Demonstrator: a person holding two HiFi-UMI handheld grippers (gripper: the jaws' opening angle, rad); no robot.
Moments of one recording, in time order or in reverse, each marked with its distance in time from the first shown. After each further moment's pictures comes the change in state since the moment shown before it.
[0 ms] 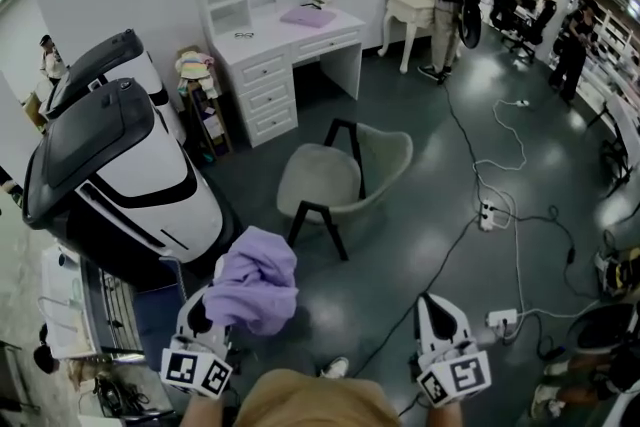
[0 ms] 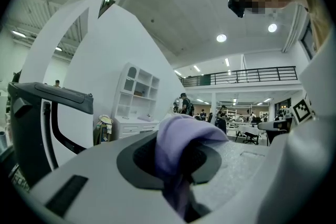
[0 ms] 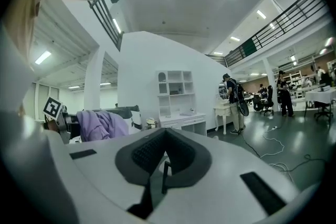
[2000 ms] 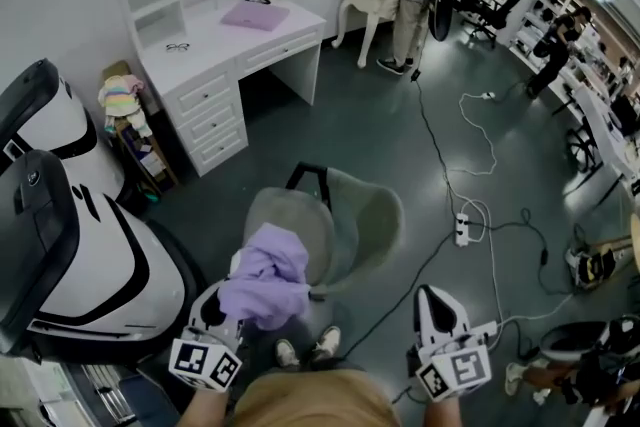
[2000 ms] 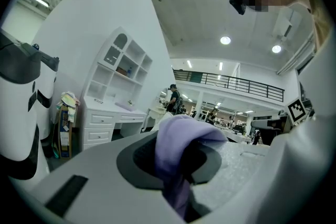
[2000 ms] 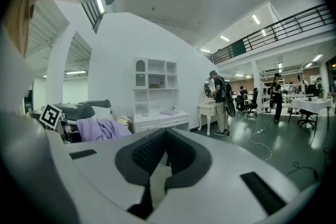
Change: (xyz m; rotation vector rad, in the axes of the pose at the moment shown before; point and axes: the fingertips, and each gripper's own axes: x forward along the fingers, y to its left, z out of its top) left arm 0.468 0.113 -0.006 -0.148 0.125 -0.255; right arm 0.392 -0.142 0.063 -0.023 0.077 -0.216
